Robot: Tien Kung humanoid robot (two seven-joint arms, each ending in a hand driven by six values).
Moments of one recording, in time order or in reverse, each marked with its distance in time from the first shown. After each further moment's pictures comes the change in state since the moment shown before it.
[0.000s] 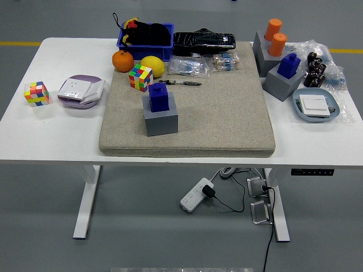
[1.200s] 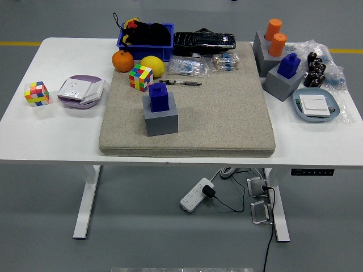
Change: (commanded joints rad) left arm -0.001 0.008 -0.003 -0.001 0.007 -0.001 0.004; right arm -0.004 0.011 0.026 0.004 -0.008 -0.012 -0.010
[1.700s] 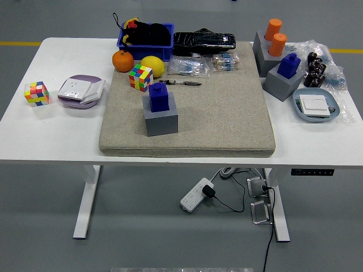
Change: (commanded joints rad) left arm 0.000 -0.001 -0.003 0.000 -0.004 -0.004 0.002; right arm -0.001 0.007 0.008 0.000 0.000 -0.002 -0.002
